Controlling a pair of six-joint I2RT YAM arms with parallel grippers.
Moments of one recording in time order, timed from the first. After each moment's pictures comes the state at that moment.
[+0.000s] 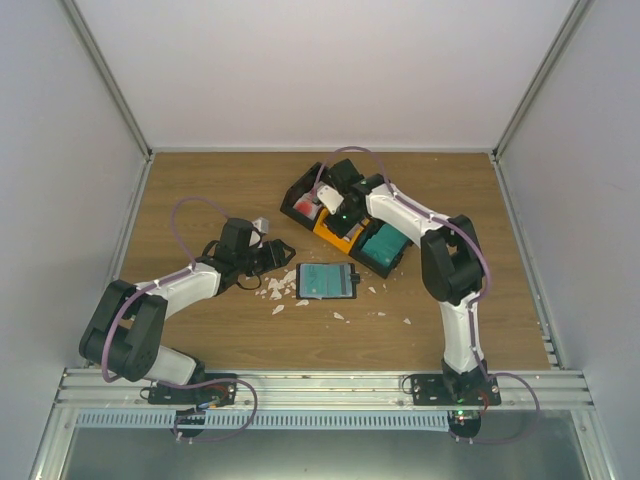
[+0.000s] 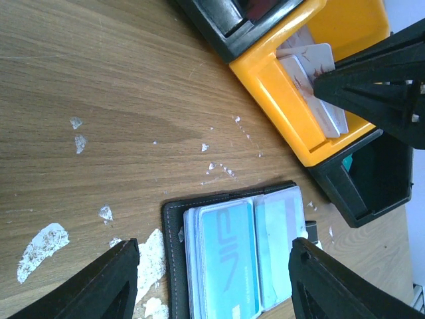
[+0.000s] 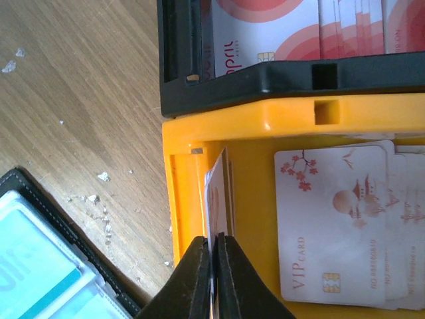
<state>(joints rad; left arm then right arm) -0.37 1.43 0.64 0.06 0.38 -0.70 0.55 2.10 1.72 -0.81 -0.14 -0.29</state>
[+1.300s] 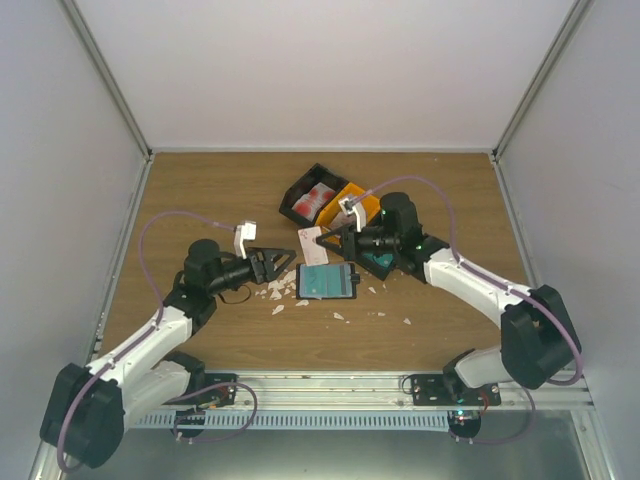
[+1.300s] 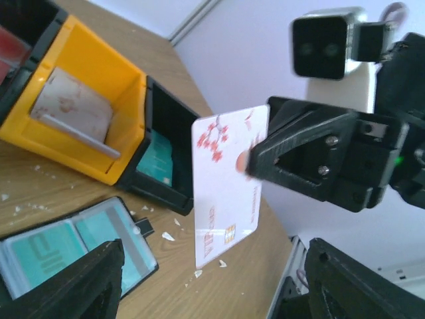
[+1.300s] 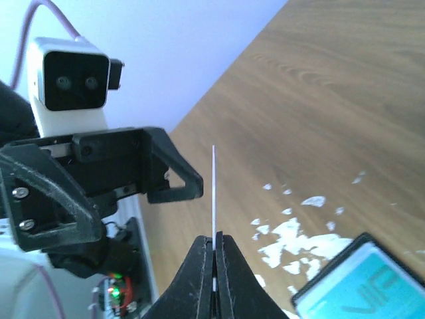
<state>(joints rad) -0.37 0.97 0.42 0.33 0.63 -0.73 0.56 1.41 0.93 0.04 -0.74 0.37</state>
